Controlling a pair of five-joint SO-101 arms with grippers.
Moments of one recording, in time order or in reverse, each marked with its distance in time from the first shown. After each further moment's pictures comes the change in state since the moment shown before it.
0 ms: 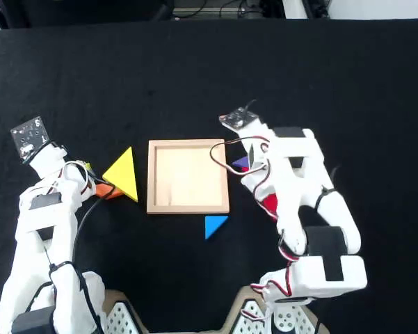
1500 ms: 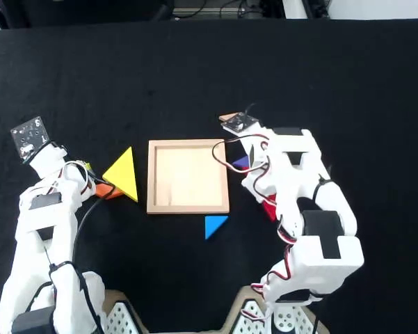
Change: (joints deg) left arm 0.0 0.0 0.0 0.0 0.0; right arm 0.9 8.4 -1.9 -2.3 0.5
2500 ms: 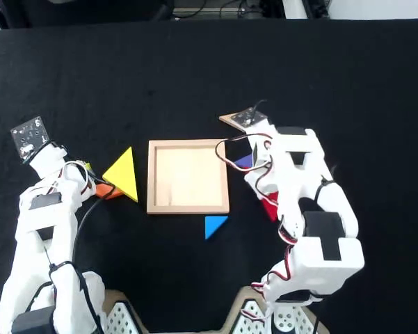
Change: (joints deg) left arm 0.0 0.0 0.0 0.0 0.0; right arm 0.7 -0.8 0.0 -0.2 -6.0
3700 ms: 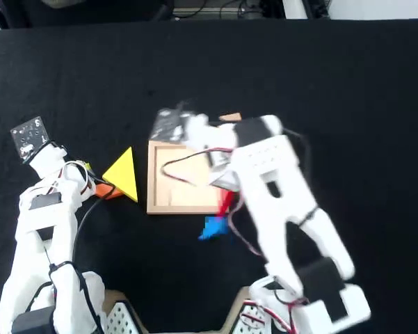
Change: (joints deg) left arm -0.1 0.0 0.0 0.0 0.0; right arm -23.8 -19.4 -10.0 12.2 22.8
